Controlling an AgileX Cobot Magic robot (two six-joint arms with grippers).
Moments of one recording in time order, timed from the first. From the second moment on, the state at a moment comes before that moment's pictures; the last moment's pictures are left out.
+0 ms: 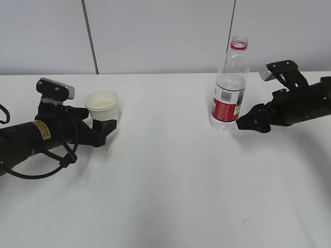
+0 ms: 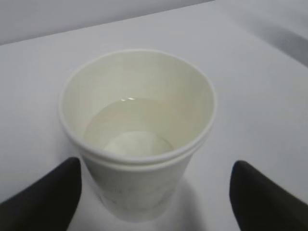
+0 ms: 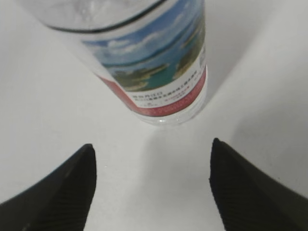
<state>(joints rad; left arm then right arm) -0.19 2.06 -0.79 0.51 -0.86 -0.29 -0.08 1.97 -1.11 -1.85 -0.55 1.46</state>
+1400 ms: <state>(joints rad) -0.19 1.67 -0.72 0.35 -0.27 -0.37 -0.08 1.75 -1.02 -1.85 -0.39 1.51</state>
